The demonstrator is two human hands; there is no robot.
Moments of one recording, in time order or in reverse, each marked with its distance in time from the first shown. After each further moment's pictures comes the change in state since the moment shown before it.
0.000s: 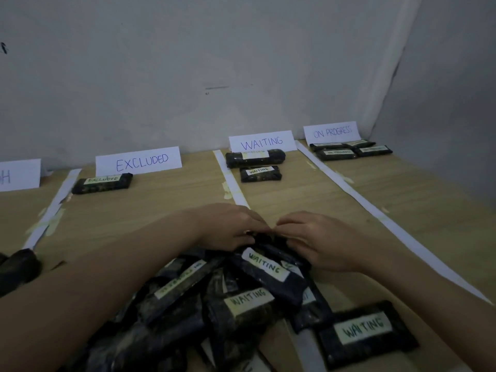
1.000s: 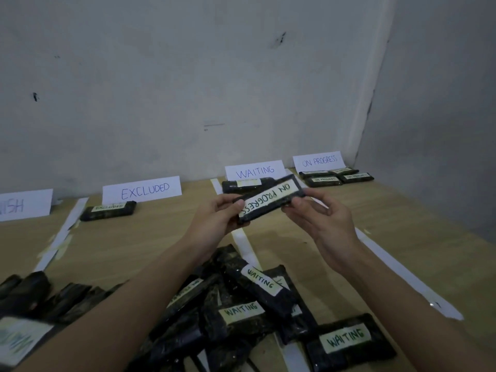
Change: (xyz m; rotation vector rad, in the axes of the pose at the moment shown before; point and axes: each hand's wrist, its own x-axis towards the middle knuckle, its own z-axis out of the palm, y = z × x) left_hand -0.006 0.029 -0.015 -1.663 0.931 -0.355; right_hand 0.002 -0.026 -0.034 1.559 0.858 0.383
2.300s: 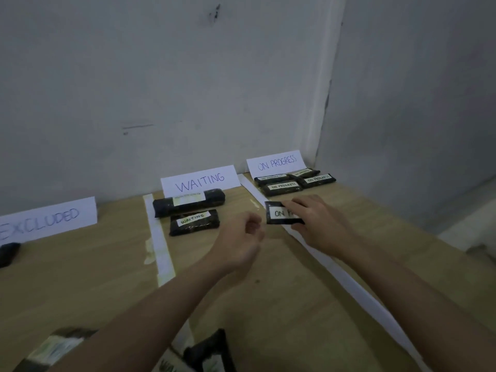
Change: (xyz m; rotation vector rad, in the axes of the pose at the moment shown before) left_hand 0.119 -0.075 0.112 0.794 -0.172 0.095; right_hand 0.129 0.006 -0.137 -1.855 -0.238 -0.370
